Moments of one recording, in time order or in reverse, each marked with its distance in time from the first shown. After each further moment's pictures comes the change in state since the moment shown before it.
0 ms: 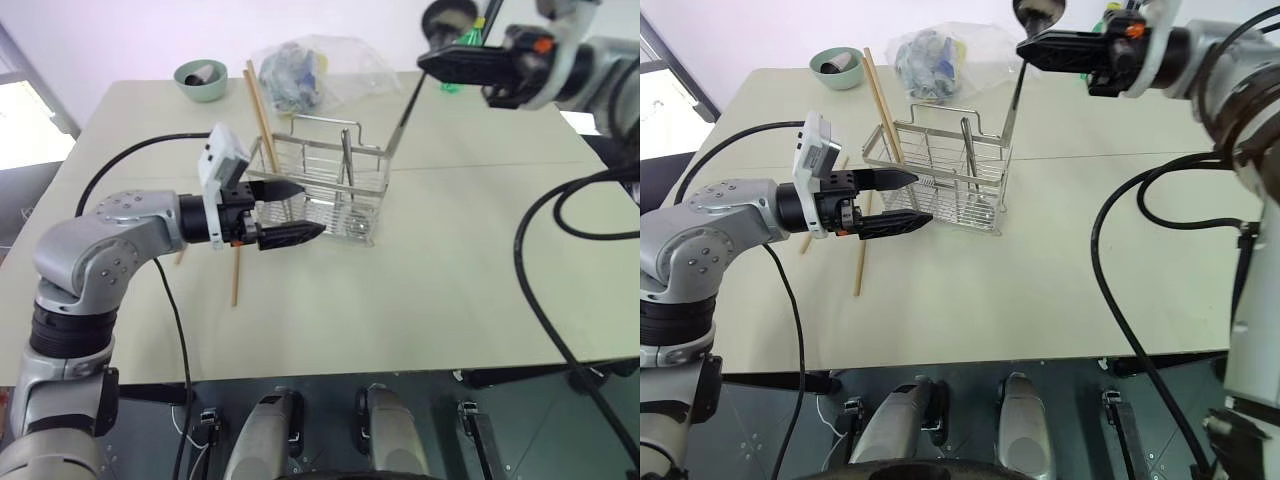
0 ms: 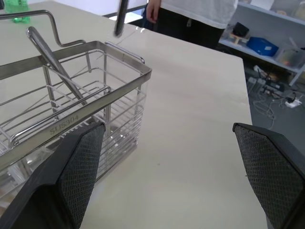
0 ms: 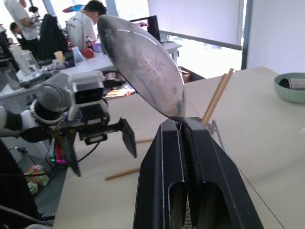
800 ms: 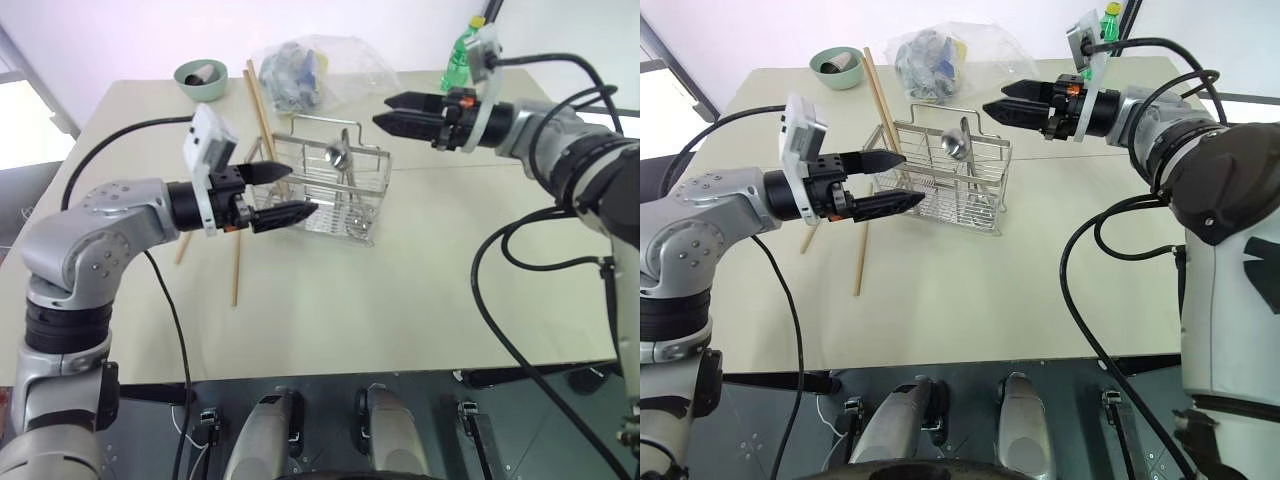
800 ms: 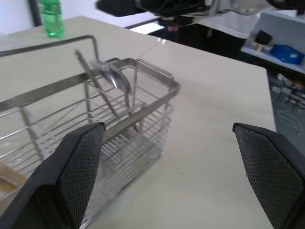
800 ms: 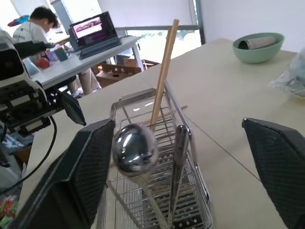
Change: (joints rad) left arm -0.044 -0.003 0.075 0.047 0.024 -0.005 0.090; right arm 0.105 0.071 0.088 0.001 0.144 -0.007 -0.178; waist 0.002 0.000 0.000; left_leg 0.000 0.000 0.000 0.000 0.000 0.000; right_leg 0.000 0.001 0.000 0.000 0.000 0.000
